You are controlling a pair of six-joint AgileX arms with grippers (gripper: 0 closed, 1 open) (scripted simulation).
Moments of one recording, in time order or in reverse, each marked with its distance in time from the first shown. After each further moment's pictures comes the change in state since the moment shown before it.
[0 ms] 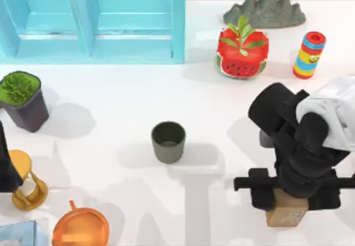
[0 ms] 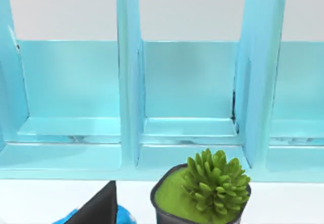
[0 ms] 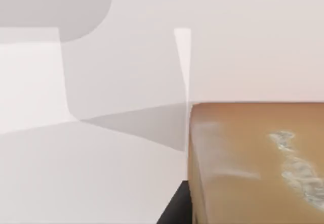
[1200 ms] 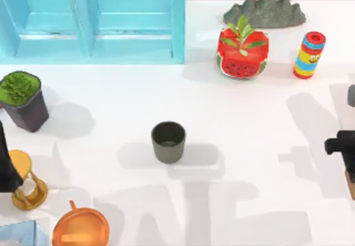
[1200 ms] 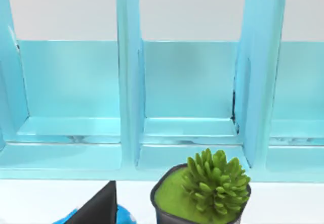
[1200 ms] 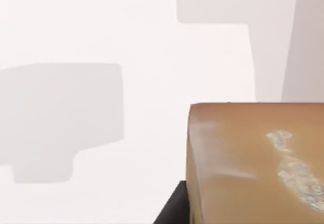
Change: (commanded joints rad) left arm 0.000 0.000 0.000 0.000 0.000 0.000; right arm -0.345 -0.303 0.112 -0.422 0.000 -0.349
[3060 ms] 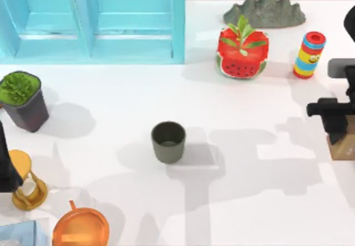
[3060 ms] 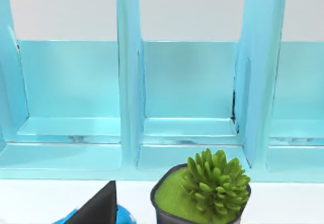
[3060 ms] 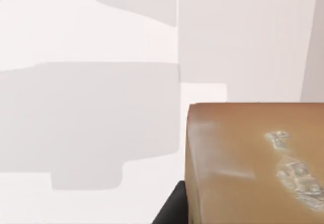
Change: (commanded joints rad) left arm 0.000 0.000 0.000 0.000 0.000 0.000; right arm -0.097 0.333 0.173 0.166 0.004 -0.091
